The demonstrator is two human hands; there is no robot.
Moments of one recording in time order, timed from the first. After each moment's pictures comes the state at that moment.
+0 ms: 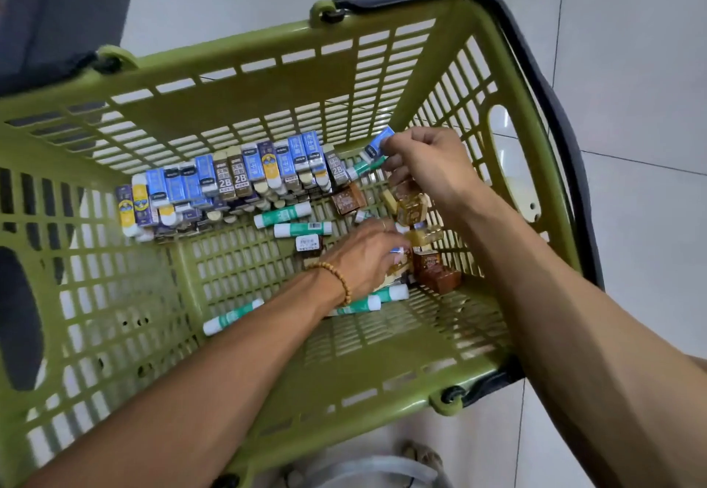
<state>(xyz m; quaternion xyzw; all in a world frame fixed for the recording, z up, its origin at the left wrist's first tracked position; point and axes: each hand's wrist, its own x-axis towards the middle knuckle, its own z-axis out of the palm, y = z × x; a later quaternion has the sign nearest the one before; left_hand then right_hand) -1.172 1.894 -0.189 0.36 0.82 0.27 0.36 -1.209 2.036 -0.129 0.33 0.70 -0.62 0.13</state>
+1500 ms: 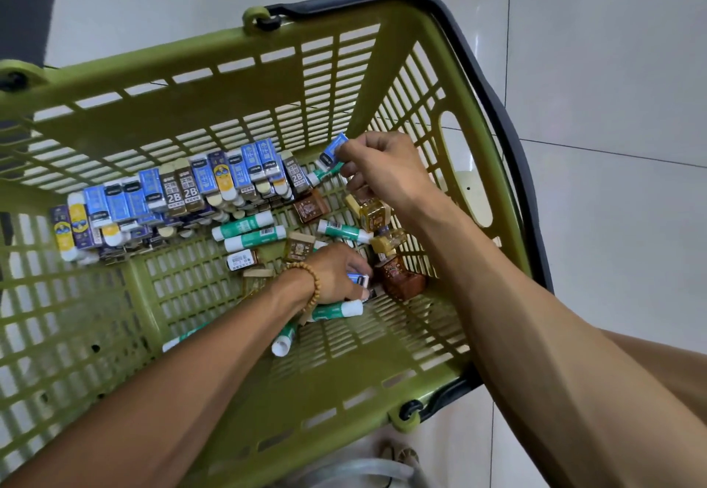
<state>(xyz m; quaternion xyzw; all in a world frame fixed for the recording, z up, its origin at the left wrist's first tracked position) -1.172 1.914 -0.206 0.19 0.76 0.23 0.57 -1.206 2.041 -0.133 0.33 0.72 -0.60 0.14</state>
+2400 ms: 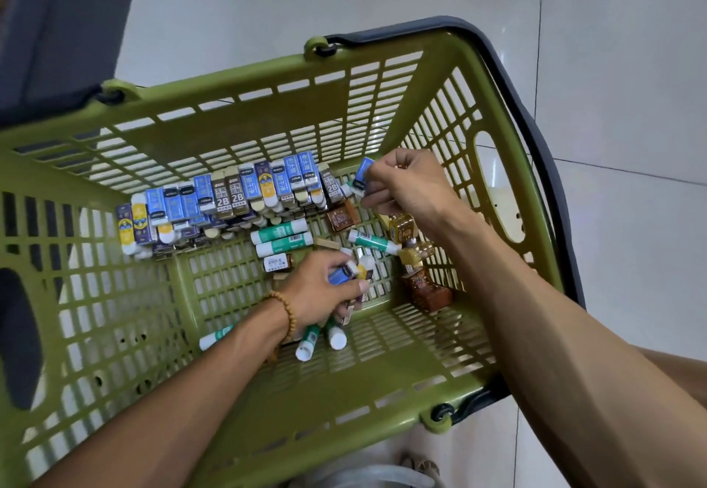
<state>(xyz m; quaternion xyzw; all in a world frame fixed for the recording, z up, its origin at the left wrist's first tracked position) -1.165 1.856 -0.176 0.00 0.73 0.45 0.51 -1.204 2.034 -0.130 0.33 0.69 -0.63 0.16</state>
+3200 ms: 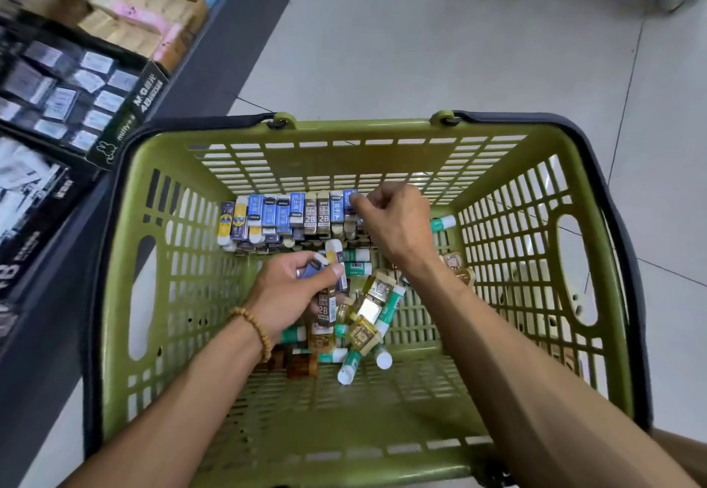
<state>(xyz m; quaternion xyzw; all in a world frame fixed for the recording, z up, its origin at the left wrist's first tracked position) -1.189 1.775 -0.130 -0.22 0.69 0.61 0.32 -1.244 1.933 -0.135 0.17 0.87 -0.45 0.11</state>
